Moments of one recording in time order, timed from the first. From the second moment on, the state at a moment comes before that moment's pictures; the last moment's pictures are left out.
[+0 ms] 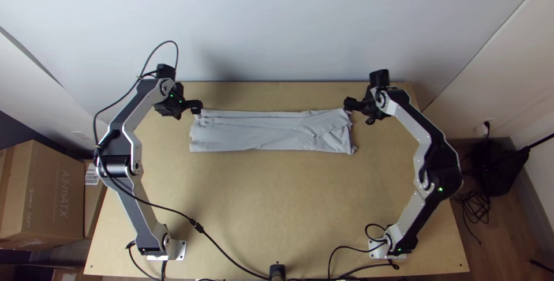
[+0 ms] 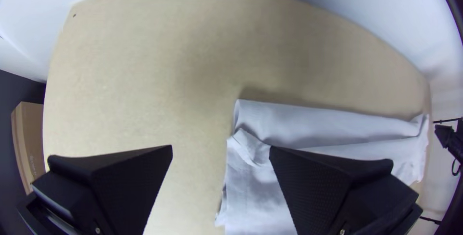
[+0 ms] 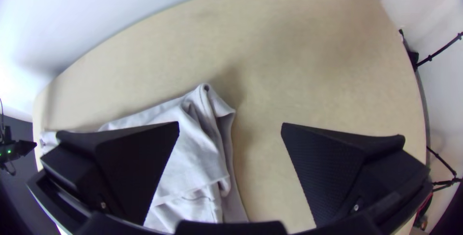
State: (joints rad) left arm 0.06 2.05 1.79 -0.88 0.05 -0.03; right arm 0.10 1.91 1.53 -0.63 -0.02 0.34
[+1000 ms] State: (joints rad) left arm 0.30 2.02 1.58 -0.86 0.77 -0.03; right arm -0.16 1.54 1.41 -0.69 -1.12 0.76
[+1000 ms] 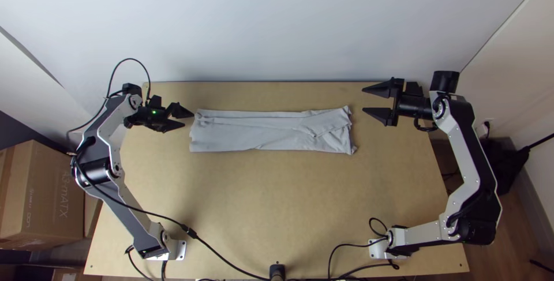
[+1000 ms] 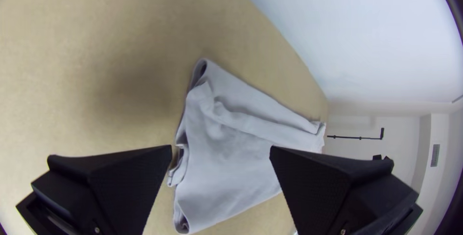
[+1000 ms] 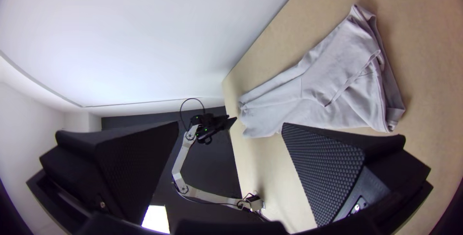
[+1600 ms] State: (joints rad) left arm 0.16 2.09 1.58 -0.80 0.73 -0.03; right arm -0.16 1.50 1.41 -0.69 -1.13 0.78
